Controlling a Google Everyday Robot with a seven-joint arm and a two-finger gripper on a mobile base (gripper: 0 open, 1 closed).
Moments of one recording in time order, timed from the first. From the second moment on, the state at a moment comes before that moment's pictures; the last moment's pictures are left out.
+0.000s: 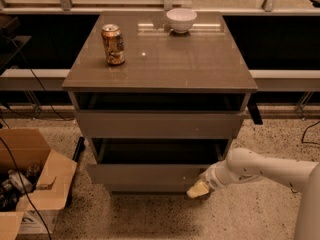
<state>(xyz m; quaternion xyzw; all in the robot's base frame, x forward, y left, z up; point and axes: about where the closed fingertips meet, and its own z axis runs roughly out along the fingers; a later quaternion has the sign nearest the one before) 0.540 -0.171 0.410 -0.39 0.88 0.18 0.19</state>
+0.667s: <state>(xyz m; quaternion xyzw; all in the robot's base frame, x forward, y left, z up) 0.561 -0.174 0.418 -0.39 0.88 0.18 0.21</state>
